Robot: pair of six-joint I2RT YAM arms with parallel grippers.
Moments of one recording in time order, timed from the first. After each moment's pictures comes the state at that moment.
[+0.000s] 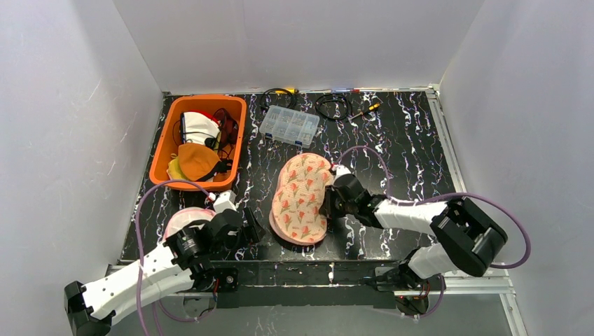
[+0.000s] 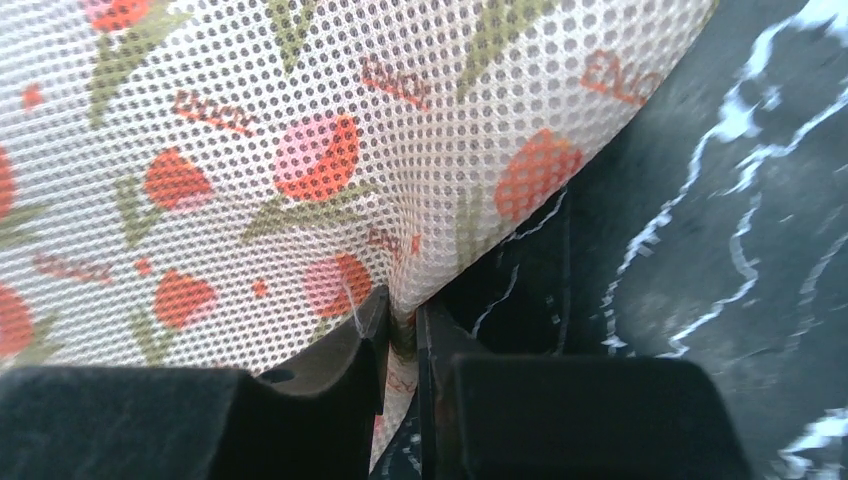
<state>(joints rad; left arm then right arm) -0.96 0.53 0.40 -0.74 -0.28 -1.10 0.82 1.39 0.48 0.18 -0.04 0.64</state>
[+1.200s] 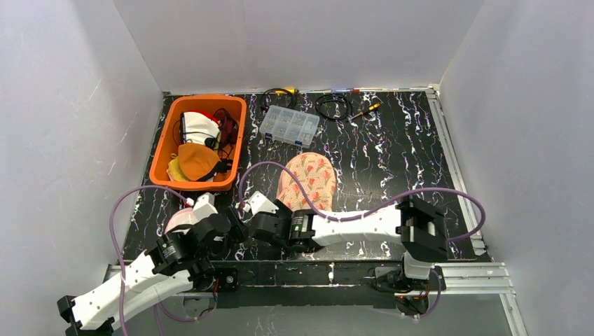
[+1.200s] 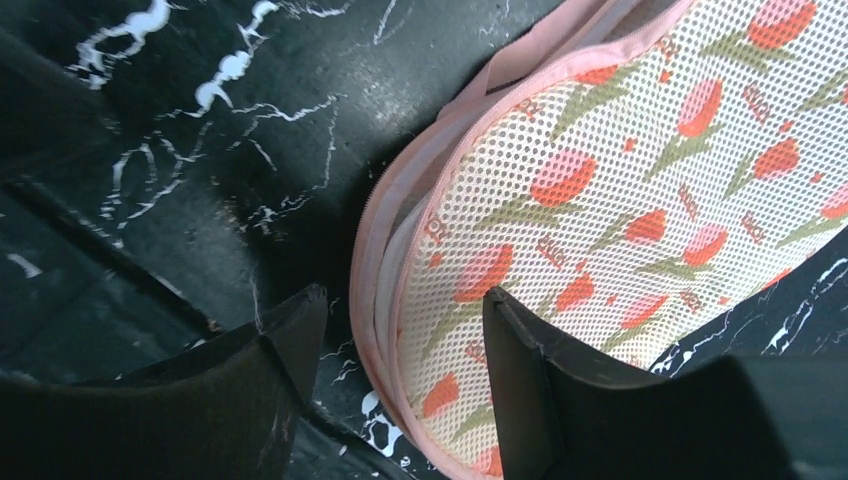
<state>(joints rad) -0.96 0.38 0.49 -1.02 -0.40 -1.20 1.46 1.73 1.28 -0.59 0.51 0.37</state>
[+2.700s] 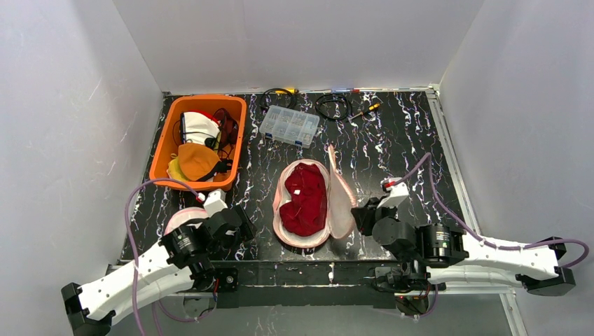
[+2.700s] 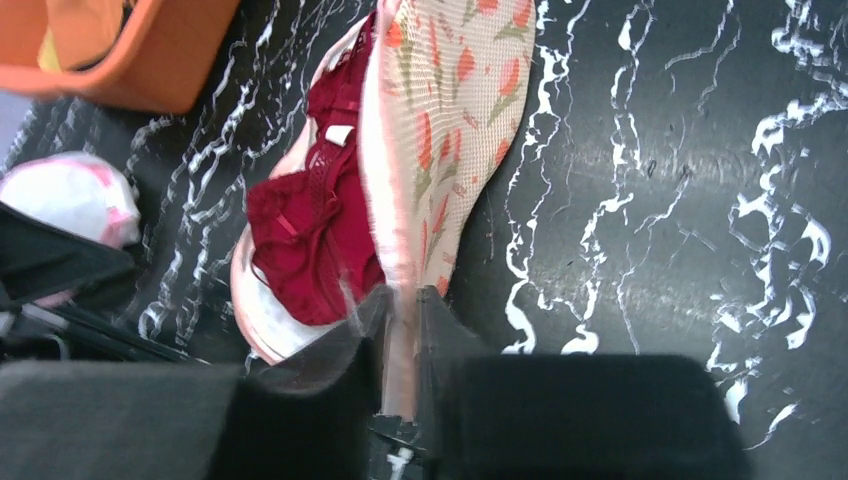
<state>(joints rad) -0.96 0.50 0.47 -0.91 -0.40 -1.17 1.46 0.59 0.63 -0.67 0.88 0.87</state>
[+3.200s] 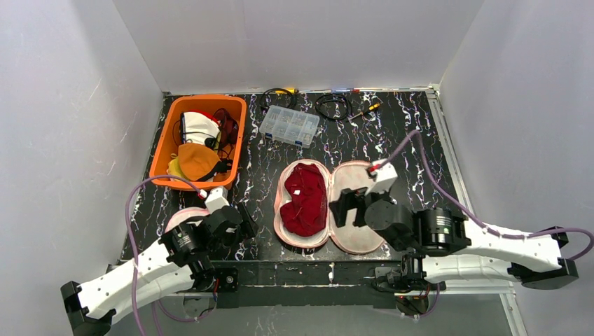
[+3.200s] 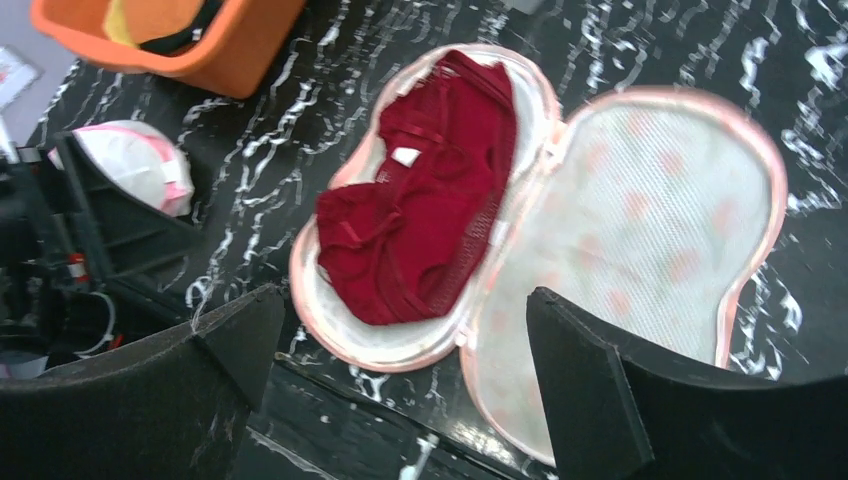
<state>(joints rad) -0.96 0.54 0.50 -0.89 -0.39 -1.13 1.46 0.75 0.93 -0.80 0.83 0.78</state>
